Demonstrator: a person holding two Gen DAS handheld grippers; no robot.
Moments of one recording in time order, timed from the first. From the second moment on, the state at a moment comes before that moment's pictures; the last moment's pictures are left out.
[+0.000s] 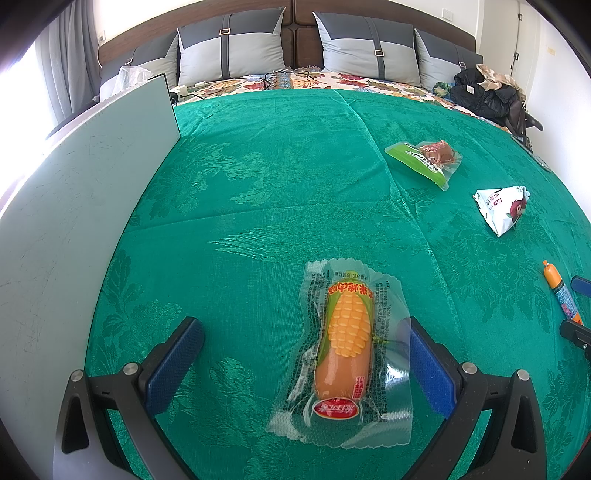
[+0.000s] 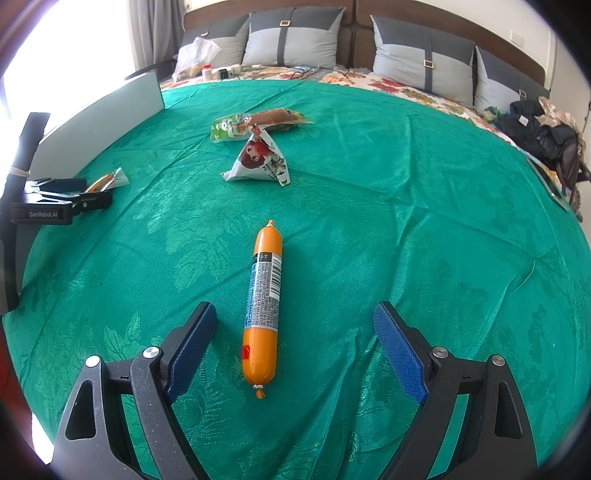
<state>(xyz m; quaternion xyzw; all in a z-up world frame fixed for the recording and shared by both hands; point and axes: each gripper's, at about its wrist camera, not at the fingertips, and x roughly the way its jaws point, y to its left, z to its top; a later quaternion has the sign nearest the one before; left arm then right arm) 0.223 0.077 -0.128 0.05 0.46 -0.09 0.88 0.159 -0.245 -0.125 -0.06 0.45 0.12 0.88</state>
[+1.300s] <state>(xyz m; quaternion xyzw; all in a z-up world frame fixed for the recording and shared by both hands) 0.244 0.049 -0.117 0.11 0.58 -0.16 0.79 0.195 -0.243 -0.105 0.01 0.56 0.15 0.82</state>
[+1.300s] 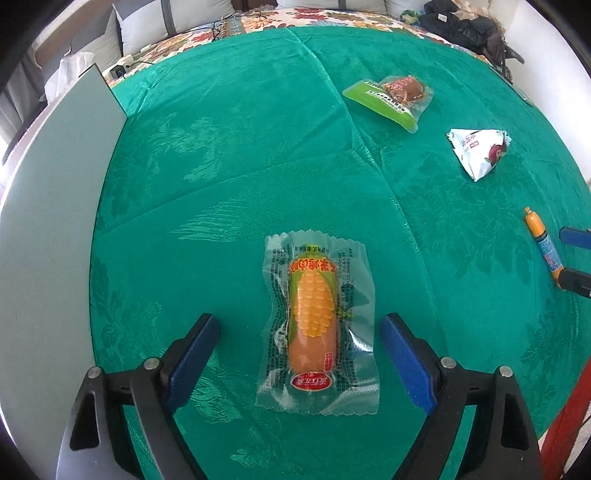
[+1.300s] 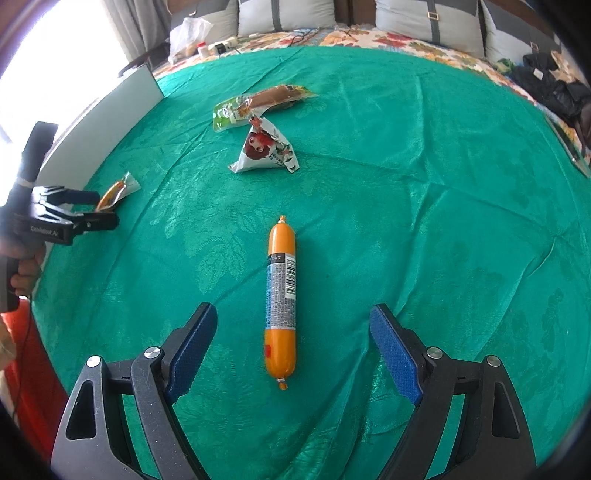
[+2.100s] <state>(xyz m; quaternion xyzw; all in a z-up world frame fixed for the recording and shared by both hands) 0.120 0.236 0.052 -0.28 0.39 -0.21 0.85 0.205 -0.056 0.031 0.08 0.52 0.29 0.80</state>
